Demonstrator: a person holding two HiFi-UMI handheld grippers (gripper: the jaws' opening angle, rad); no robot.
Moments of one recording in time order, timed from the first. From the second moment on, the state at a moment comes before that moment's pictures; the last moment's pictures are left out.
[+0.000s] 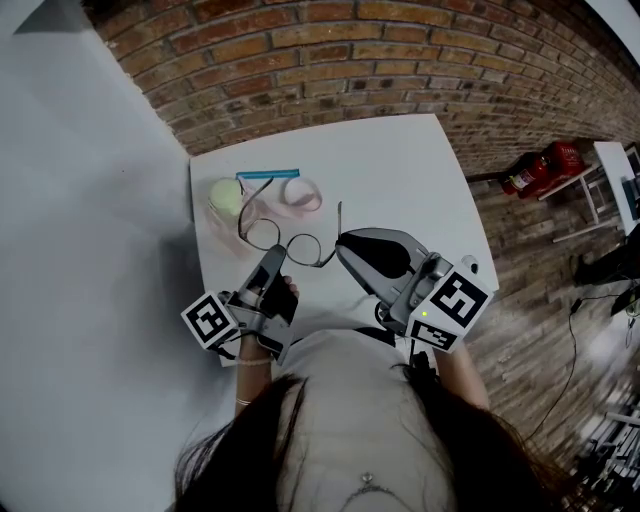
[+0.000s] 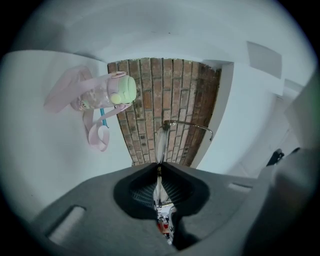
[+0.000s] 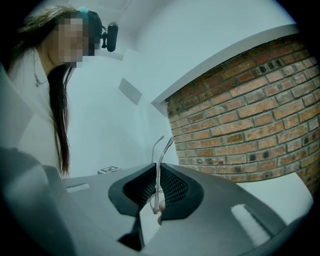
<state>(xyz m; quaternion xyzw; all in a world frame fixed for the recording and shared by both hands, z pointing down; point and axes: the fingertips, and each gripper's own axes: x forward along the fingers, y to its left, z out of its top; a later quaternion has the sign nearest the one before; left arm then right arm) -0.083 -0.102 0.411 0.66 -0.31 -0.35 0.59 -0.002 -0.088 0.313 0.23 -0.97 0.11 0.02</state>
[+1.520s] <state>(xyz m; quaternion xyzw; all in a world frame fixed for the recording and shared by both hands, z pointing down) -0.082 -0.102 0.410 0.64 -0.30 -0.37 0.60 0.018 -0.101 0.320 0.27 -0.96 0.11 0.02</state>
